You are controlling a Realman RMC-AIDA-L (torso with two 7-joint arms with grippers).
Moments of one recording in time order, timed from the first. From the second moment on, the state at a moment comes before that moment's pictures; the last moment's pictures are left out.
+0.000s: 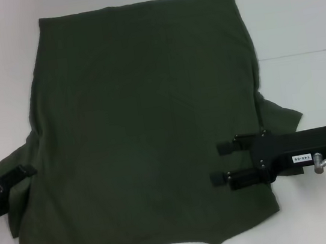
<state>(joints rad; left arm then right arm) -0.51 -2.05 0.18 0.54 2.28 1.17 -2.25 0.64 1.98 -1.01 -0.48 -1.78 -1.44 1.46</state>
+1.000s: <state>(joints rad) -0.52 -2.05 0.18 0.54 2.30 1.16 -2.25 0.64 1.98 -1.01 -0.48 -1.78 -1.44 1.46</state>
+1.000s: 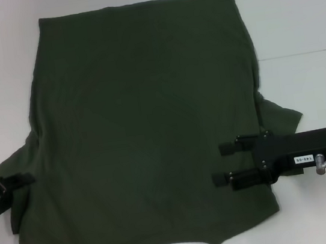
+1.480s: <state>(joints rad) -0.52 -2.05 0.18 0.54 2.30 1.16 -2.25 0.63 1.98 -1.01 -0.48 -1.78 -1.44 1.46</state>
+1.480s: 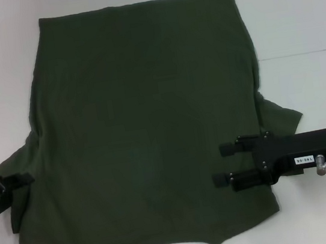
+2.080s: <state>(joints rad) -0.54 -2.04 0.21 0.54 2.33 1.14 -2.28 0.63 1.98 -1.01 -0.48 -1.78 -1.45 1.46</state>
